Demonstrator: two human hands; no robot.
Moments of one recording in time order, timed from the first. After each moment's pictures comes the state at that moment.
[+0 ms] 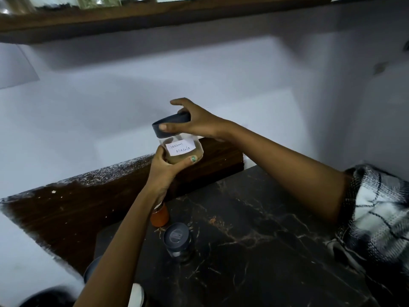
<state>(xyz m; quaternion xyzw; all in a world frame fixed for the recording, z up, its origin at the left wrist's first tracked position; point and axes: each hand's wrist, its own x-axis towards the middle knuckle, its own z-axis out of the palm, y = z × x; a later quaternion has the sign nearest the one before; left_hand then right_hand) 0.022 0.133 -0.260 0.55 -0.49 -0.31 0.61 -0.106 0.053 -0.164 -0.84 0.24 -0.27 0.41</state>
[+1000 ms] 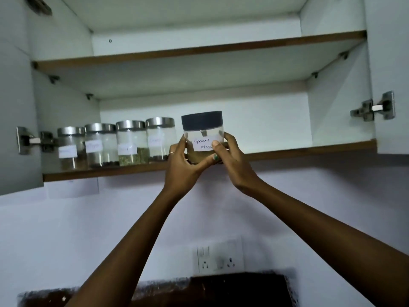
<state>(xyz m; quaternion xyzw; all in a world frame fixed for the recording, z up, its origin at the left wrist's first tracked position) -0.040 -0.026 0.004 0.55 -0.55 0.17 0.61 -0.147 -0.113 0.006 -0.73 -0.01 -0.55 0.39</state>
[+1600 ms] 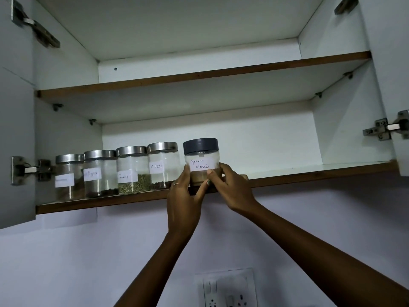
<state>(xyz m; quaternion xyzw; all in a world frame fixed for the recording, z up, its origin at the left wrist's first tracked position) -0.010 -0.059 -0.008 0.57 -0.49 0.28 0.60 -0.102 -0.145 0.014 -0.79 0.18 -0.55 0.19</state>
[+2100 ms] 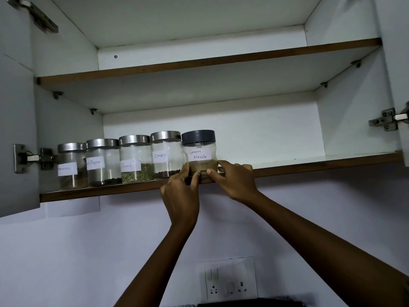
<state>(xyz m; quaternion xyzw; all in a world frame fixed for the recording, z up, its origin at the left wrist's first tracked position) -0.007 -0.057 -0.012 0.63 -0.38 0.33 0.60 -0.097 -0.150 0.014 -0.84 0.26 -0.49 0.02</state>
